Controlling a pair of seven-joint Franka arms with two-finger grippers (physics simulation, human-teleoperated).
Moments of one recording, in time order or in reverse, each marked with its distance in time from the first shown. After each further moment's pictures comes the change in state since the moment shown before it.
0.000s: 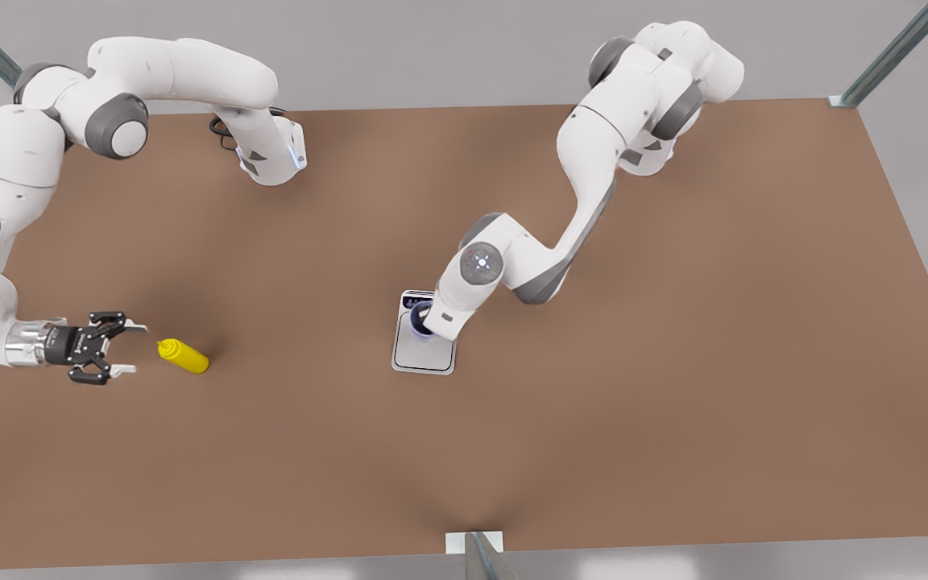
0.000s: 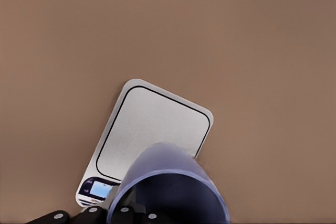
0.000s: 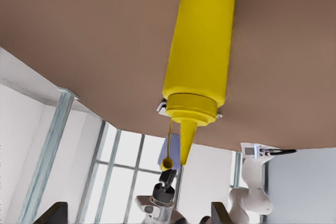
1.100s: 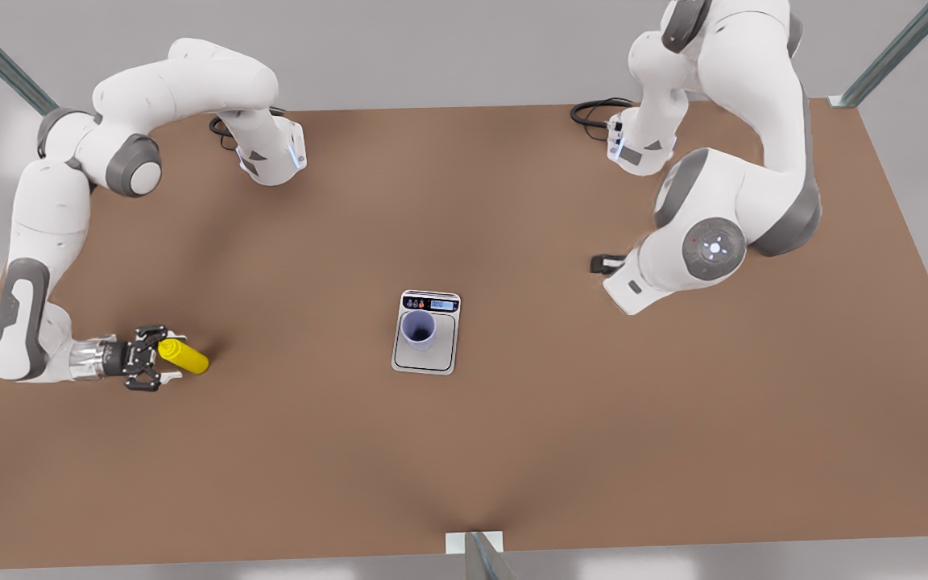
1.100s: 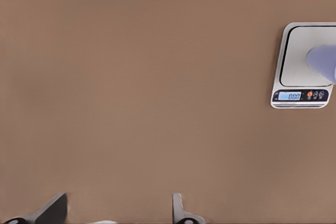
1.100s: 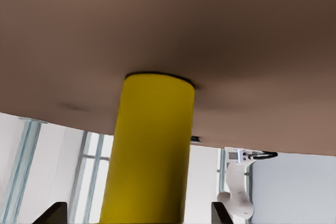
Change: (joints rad) left arm 0.361 -0.409 0.089 -0.001 0.062 -0.836 0.769; right arm 0.005 0.252 0.047 0.082 -0.057 0.042 -0.102
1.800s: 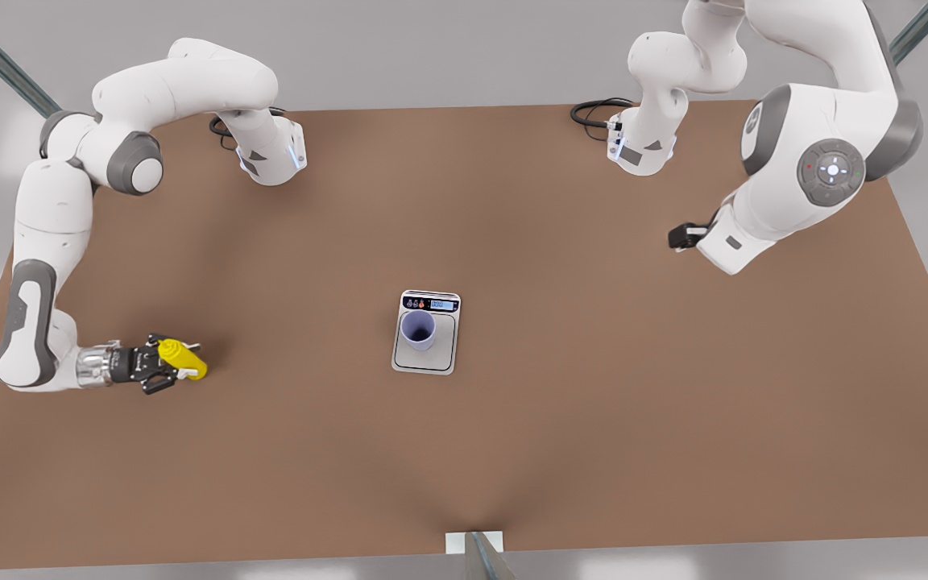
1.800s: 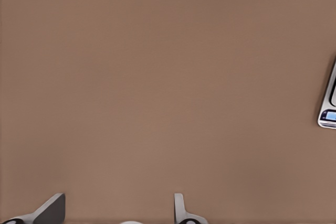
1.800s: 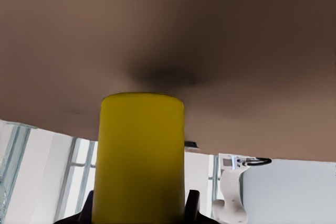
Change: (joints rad) left arm 0.032 -0.294 0.120 -0.311 0.055 0.119 0.020; right arm 0.006 -0.018 0.052 0.046 -0.045 0.030 0.077
